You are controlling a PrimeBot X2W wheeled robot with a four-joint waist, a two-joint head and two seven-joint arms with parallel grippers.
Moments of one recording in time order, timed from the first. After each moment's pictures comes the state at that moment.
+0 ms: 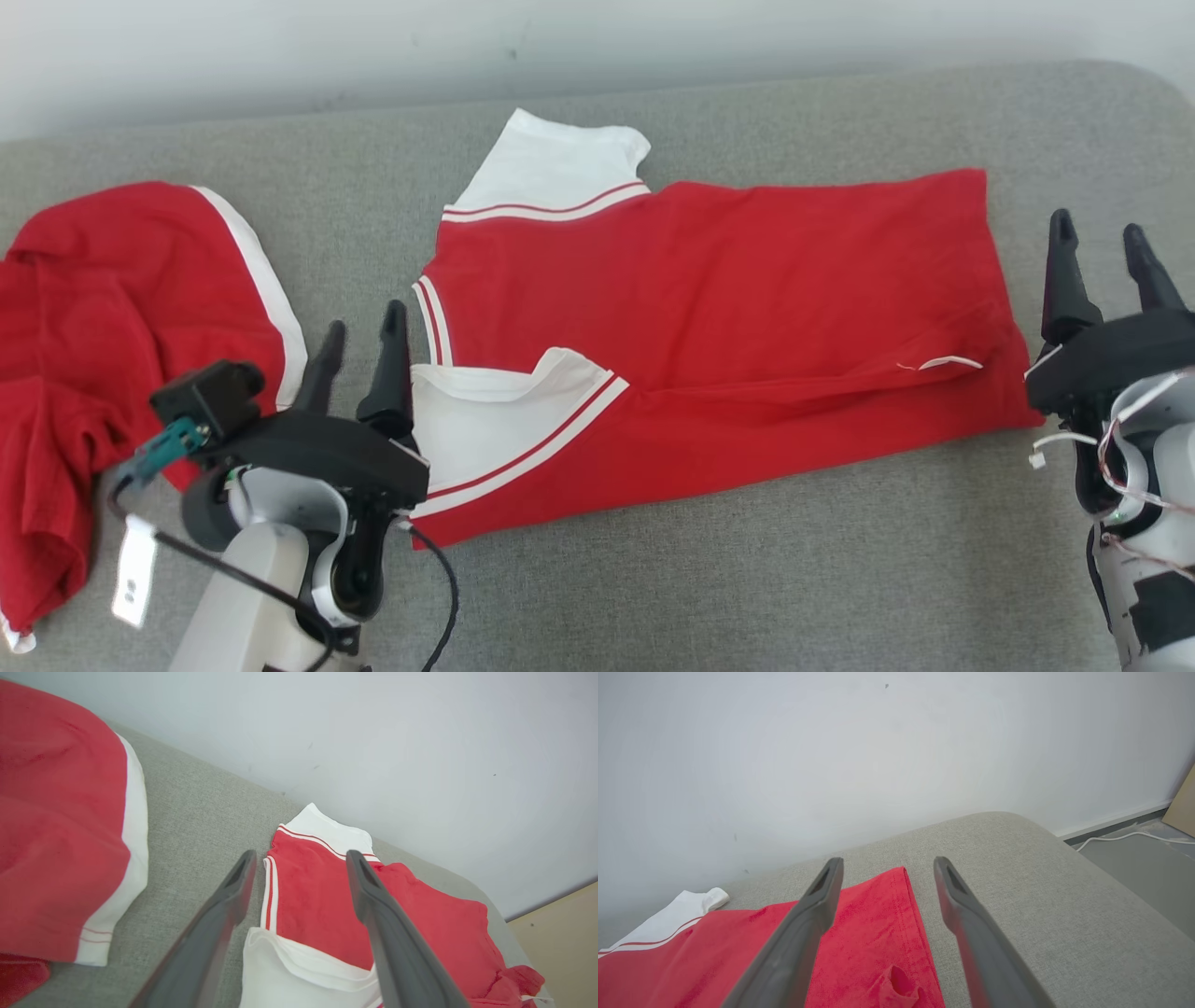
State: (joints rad) left arm -0.42 0.04 -0.27 0.28 -0.62 0.12 0.01; right arm -0.44 -0.20 -0.09 0.30 0.44 -0.09 0.05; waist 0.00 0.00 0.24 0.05
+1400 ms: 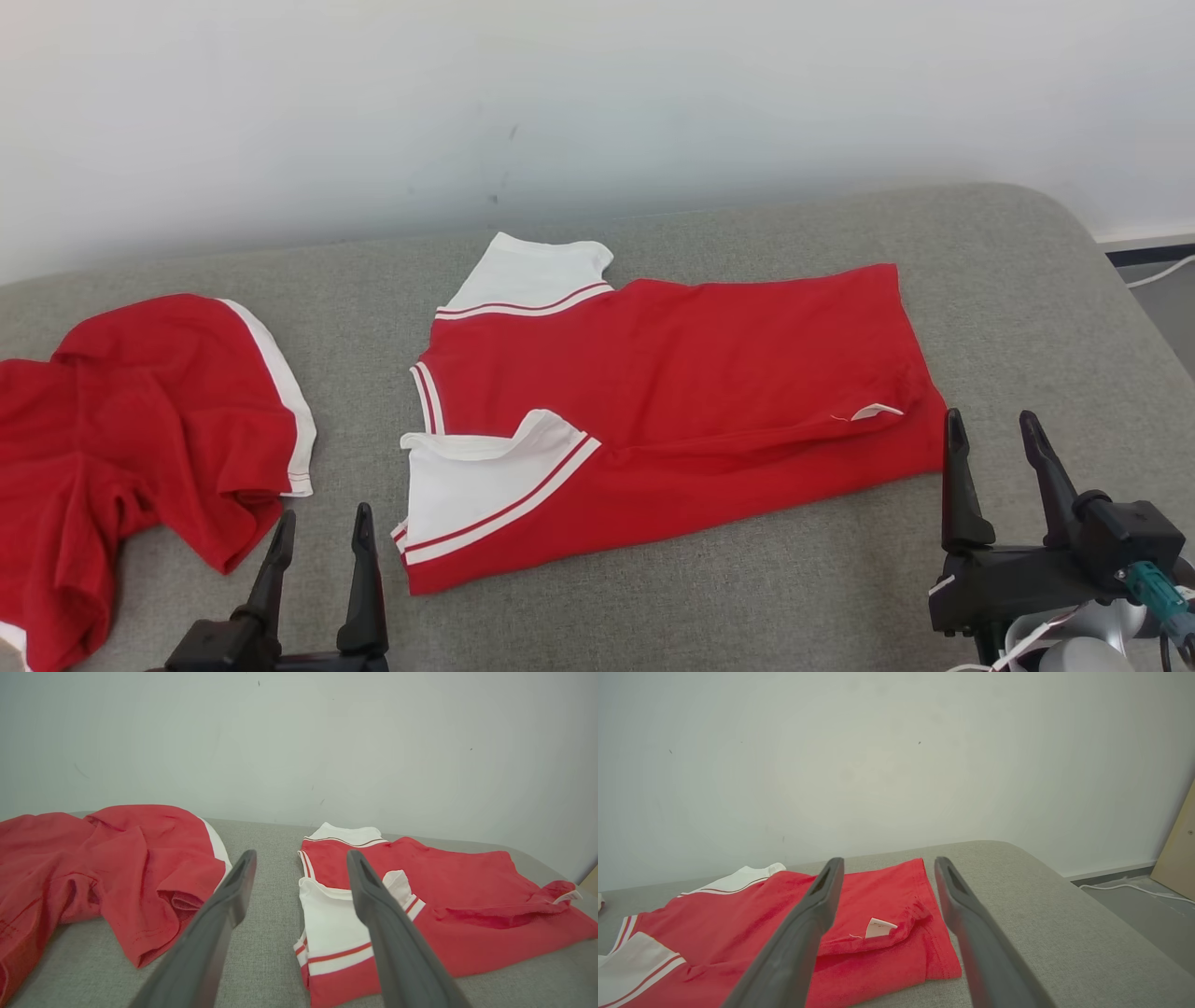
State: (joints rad) left arm 0.01 0.09 -0.24 0.10 -0.22 0.12 -0.24; right arm -0.05 -0.11 0.02 0.13 0.29 -0.10 -0.23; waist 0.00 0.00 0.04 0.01
